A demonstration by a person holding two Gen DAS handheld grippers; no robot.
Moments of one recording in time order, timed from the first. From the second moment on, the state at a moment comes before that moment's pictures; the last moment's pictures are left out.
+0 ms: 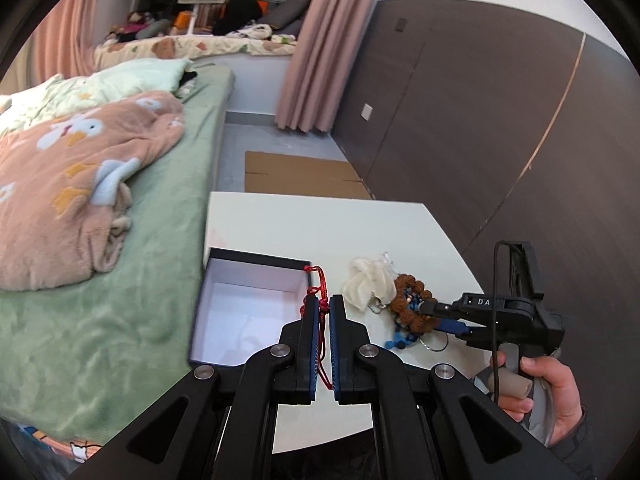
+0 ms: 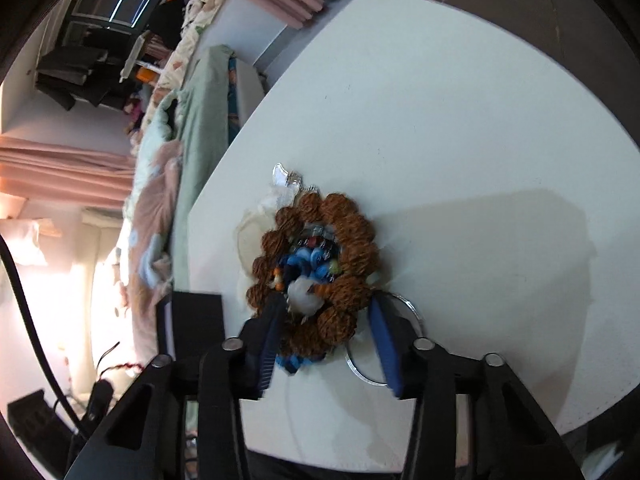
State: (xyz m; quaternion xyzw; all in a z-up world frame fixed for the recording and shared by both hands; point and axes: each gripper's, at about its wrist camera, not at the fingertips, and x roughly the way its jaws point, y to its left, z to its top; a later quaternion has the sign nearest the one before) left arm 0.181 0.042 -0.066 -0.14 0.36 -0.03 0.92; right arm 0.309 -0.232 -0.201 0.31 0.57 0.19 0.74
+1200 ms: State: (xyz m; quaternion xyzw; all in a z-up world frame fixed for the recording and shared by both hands) left arm 0.181 0.147 -0.067 -0.27 0.35 -0.01 0.90; right arm 0.275 -0.117 -0.050 0.18 0.49 0.28 0.81
